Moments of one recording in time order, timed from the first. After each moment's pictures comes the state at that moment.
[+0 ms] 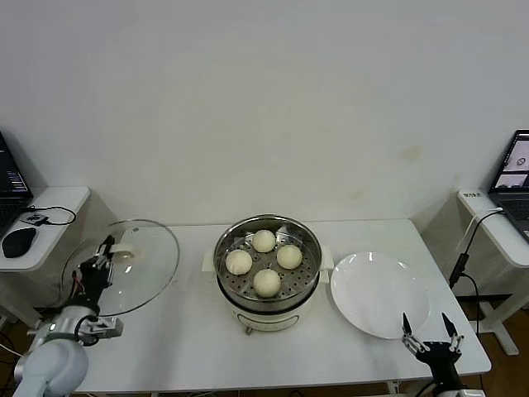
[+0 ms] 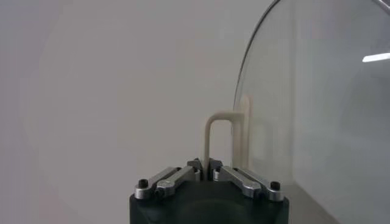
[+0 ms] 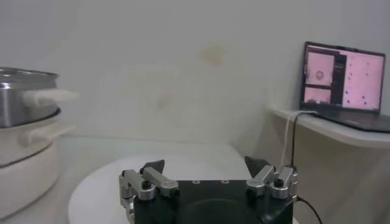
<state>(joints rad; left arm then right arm) 1.38 -0.96 -0.66 -1.94 0.95 0.15 0.00 -1.66 1.50 0.90 1.92 0.13 0.14 -0.20</state>
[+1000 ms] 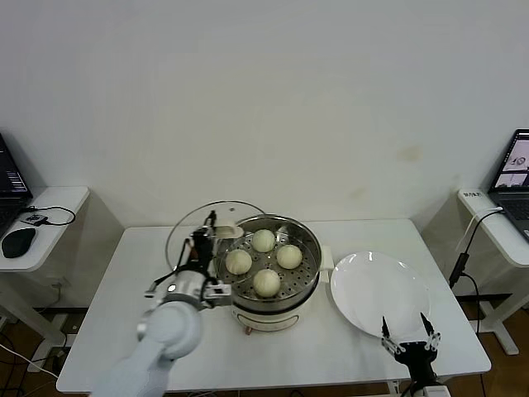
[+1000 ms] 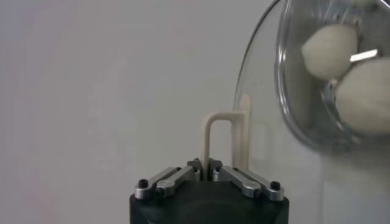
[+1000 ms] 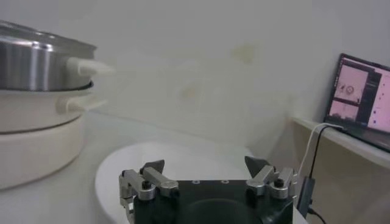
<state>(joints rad) 0.96 -1.15 -0.07 -1.97 1.19 0.49 0.27 -1.64 1.56 0.84 1.89 -0.13 0.15 -0.16</state>
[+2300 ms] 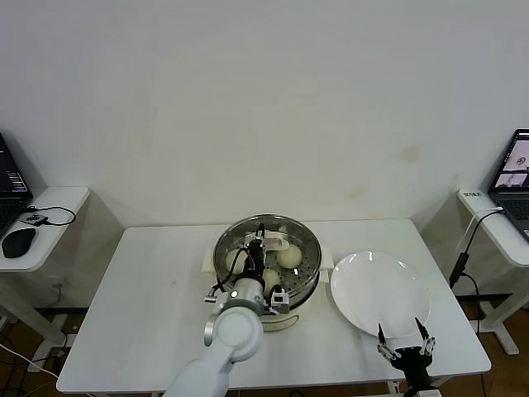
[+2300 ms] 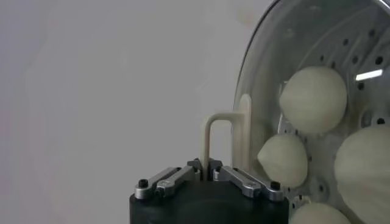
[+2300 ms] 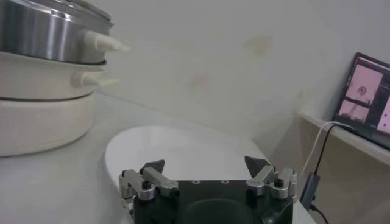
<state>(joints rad) 0.94 -1.41 0.06 -1.81 1.44 0.49 0.32 -1.64 1.56 0.83 1.85 -0.19 0.18 -0.16</state>
